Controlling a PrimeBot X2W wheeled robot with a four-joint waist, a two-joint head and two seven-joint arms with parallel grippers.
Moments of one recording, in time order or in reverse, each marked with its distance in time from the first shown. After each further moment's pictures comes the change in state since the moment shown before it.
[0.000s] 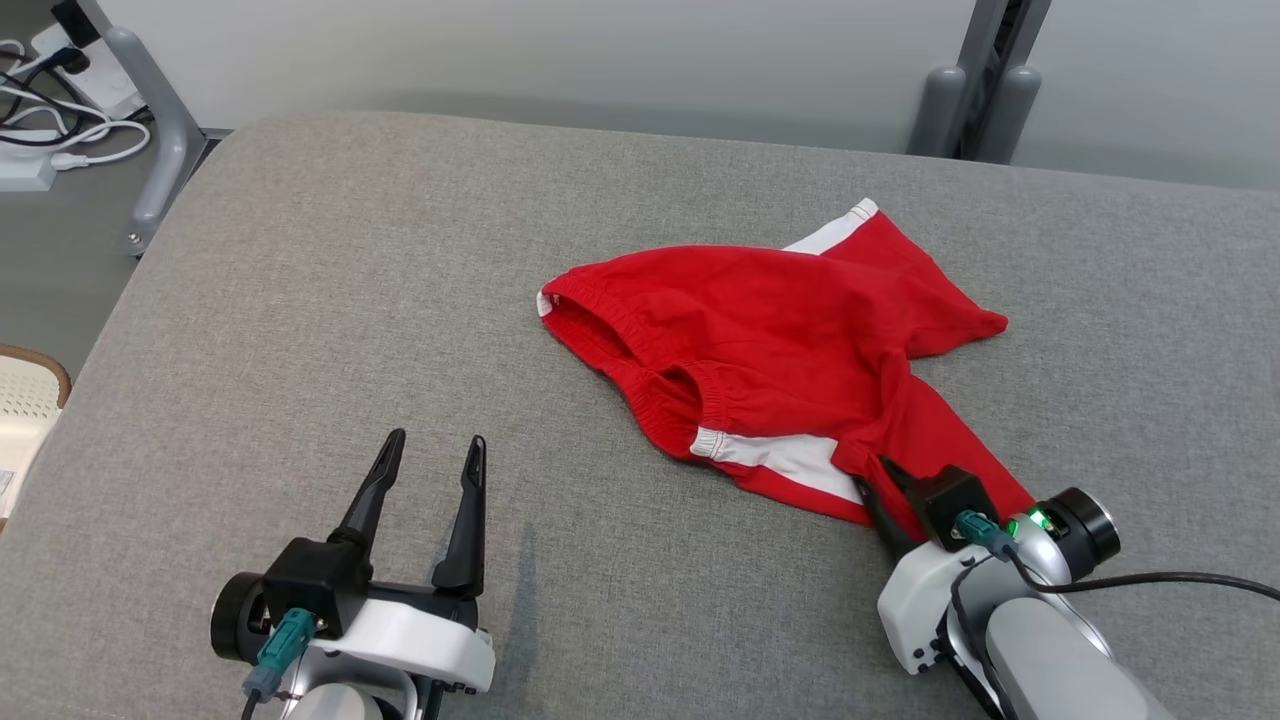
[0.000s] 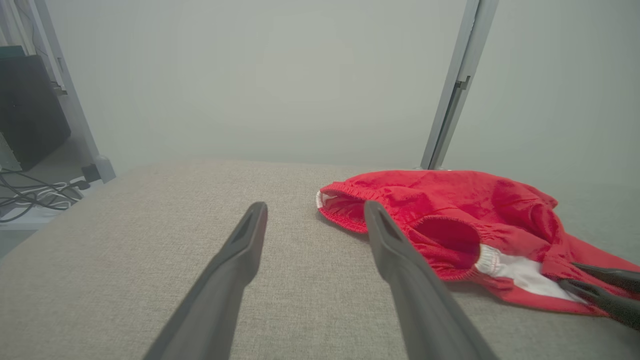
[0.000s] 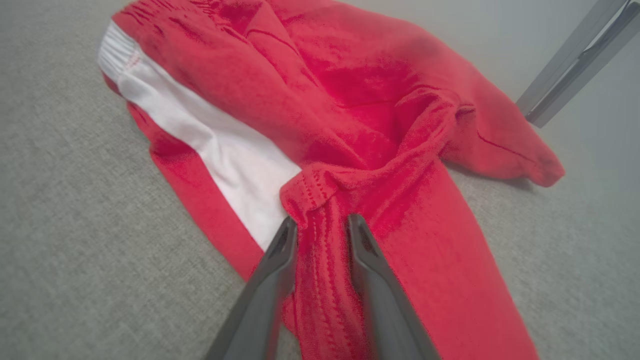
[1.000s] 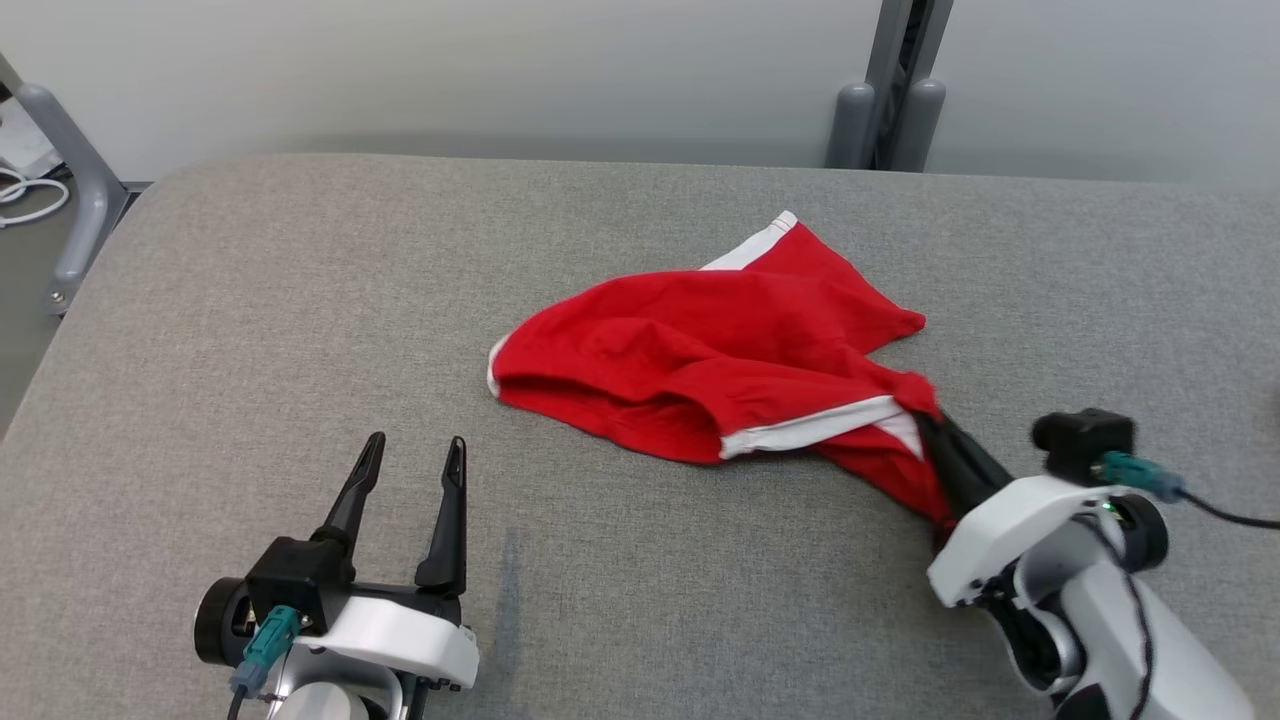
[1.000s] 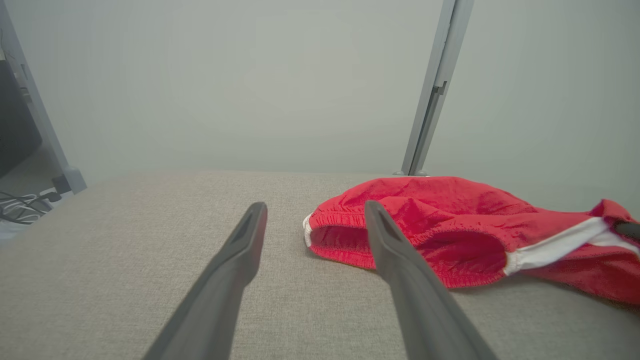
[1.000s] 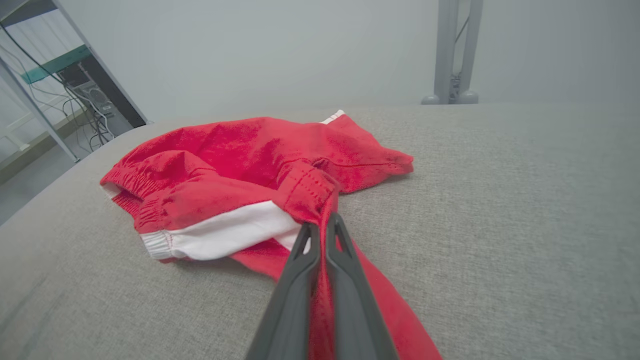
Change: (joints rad) left arm -0.005 0.000 0.032 0.027 0.003 -0.002 0.000; right arm 0.049 -0.065 -0.058 -0.217 0.525 0.000 0.099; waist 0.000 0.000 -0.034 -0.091
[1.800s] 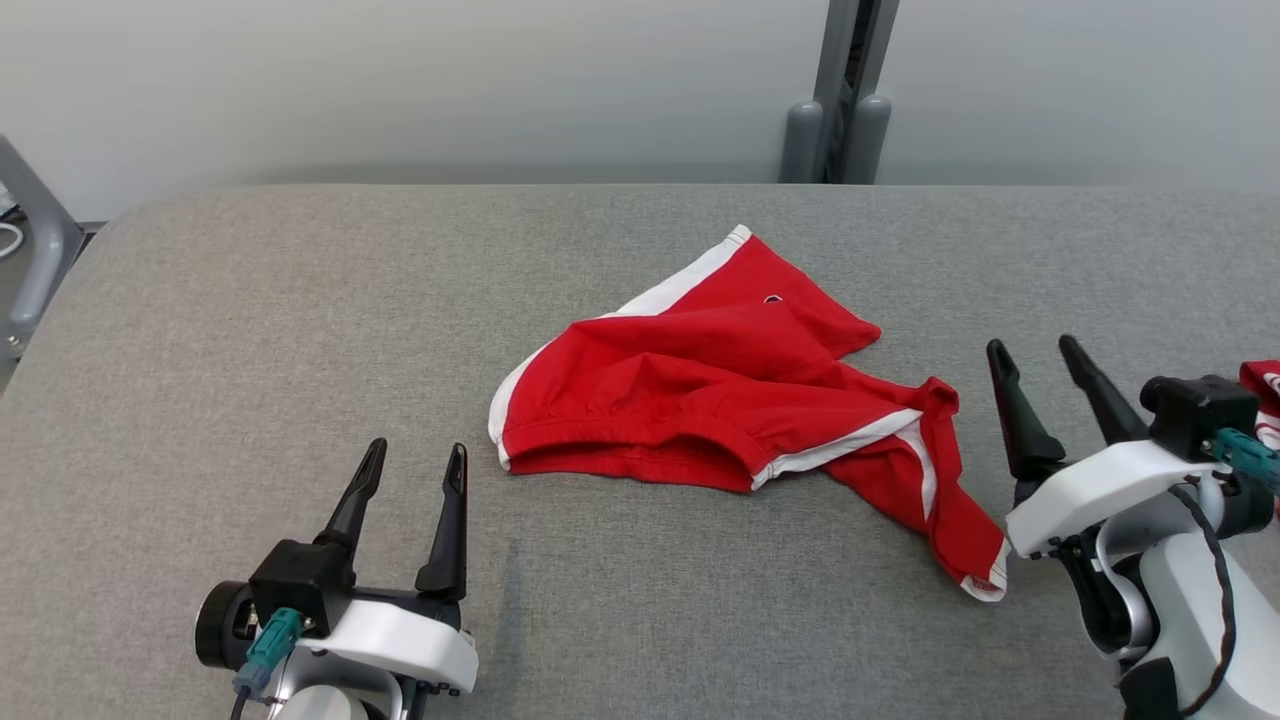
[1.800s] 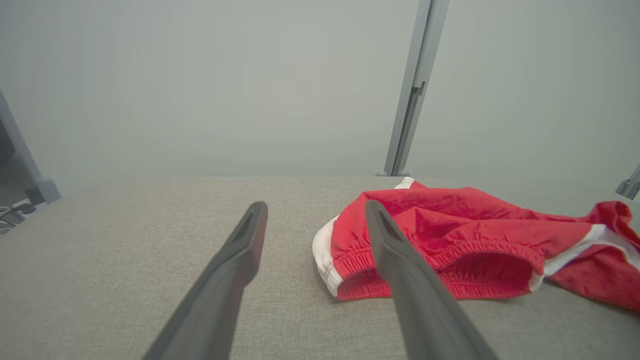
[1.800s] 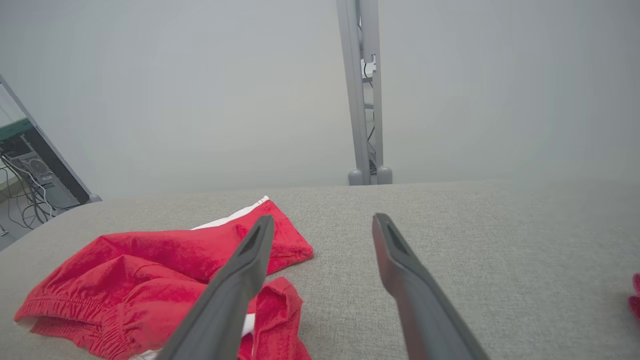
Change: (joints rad) left arm 0.000 0.000 0.004 0.021 0.010 -0.008 0.000; right arm 0.004 -0.037 -0.144 -0.056 -0.053 0.000 -0.056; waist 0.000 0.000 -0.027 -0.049
